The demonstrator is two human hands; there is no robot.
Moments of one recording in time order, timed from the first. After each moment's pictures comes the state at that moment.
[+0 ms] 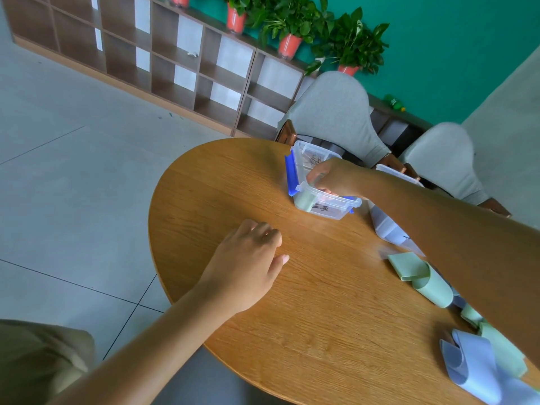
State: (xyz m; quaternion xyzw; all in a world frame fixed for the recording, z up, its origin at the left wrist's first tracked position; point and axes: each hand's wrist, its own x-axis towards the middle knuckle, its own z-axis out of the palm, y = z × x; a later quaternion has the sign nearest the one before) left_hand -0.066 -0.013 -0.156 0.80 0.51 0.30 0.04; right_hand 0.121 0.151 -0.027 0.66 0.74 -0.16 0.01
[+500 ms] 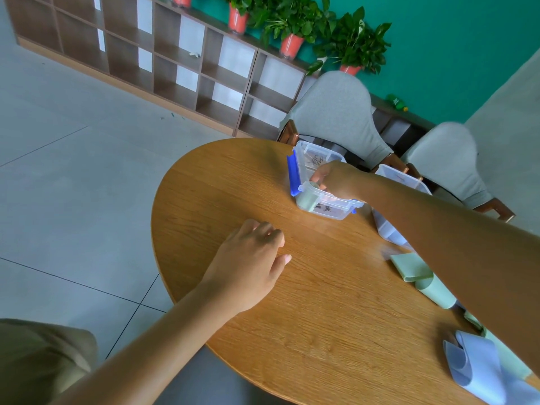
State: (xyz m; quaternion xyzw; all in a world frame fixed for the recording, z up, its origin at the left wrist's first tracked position) left_hand -0.067 -0.012 -0.156 0.80 0.51 0.30 0.04; right_hand 0.120 0.156 -0.038 0.66 0.75 -0.06 0.07
